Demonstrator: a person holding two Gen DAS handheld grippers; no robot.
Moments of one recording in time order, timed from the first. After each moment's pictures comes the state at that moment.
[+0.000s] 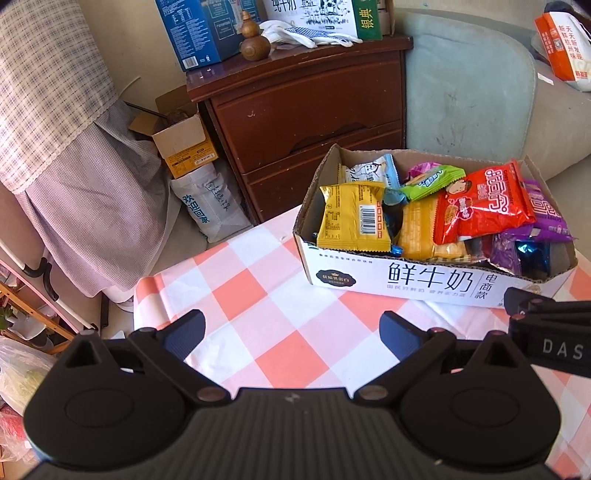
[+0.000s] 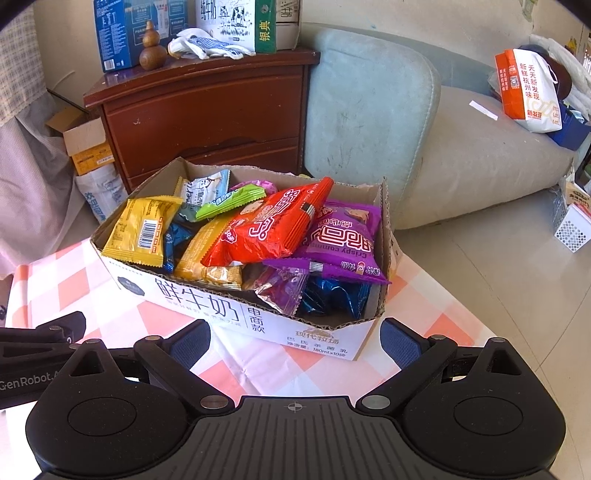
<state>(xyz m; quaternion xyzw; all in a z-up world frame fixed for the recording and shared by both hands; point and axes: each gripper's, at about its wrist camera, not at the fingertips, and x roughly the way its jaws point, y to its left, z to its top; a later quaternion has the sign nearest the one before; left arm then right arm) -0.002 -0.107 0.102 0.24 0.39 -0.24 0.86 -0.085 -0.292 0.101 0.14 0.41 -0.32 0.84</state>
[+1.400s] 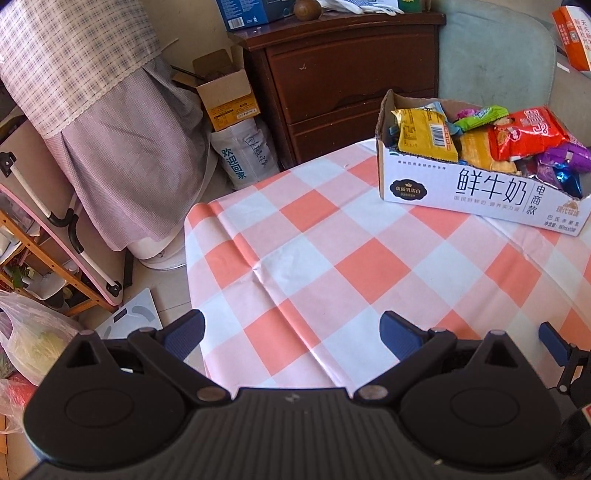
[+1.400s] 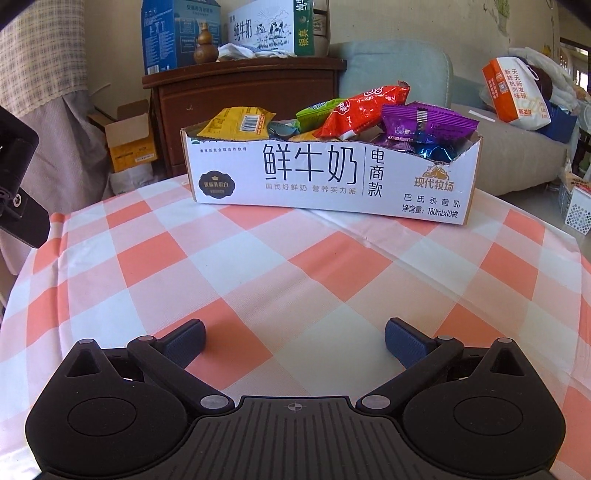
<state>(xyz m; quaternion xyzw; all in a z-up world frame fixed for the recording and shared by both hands) -0.009 -0.003 0.072 0.24 0.41 -0.21 0.86 -0.110 -0.144 -0.026 0.13 0.30 -0.34 0.88</state>
